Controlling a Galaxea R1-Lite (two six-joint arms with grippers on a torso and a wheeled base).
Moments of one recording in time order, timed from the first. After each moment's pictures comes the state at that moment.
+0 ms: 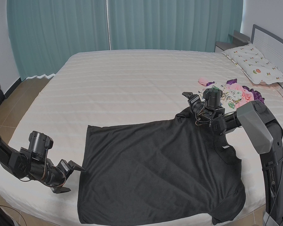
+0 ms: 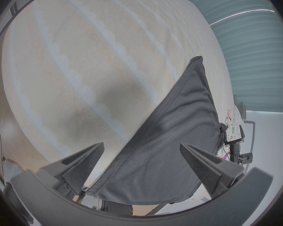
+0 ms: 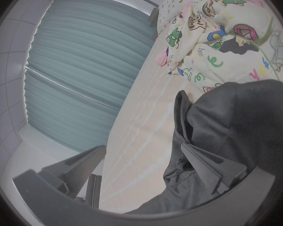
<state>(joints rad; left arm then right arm) -0.12 1.77 -0.51 -0.23 -0.27 -1.02 0.25 2.56 -1.70 -0.68 0.01 1.10</state>
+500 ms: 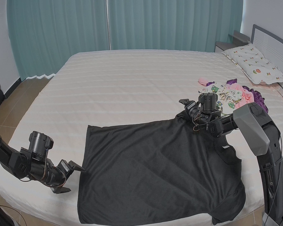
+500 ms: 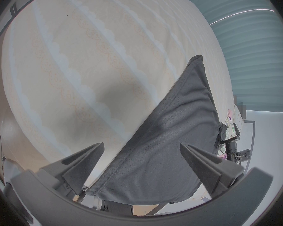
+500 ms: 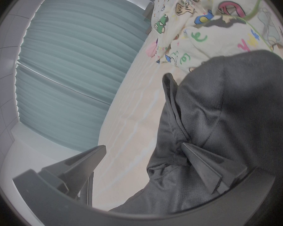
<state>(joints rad) -0.13 1.77 -0.51 -0.23 -0.27 -1.02 0.26 2.59 -1.73 -0.58 0.00 1.09</state>
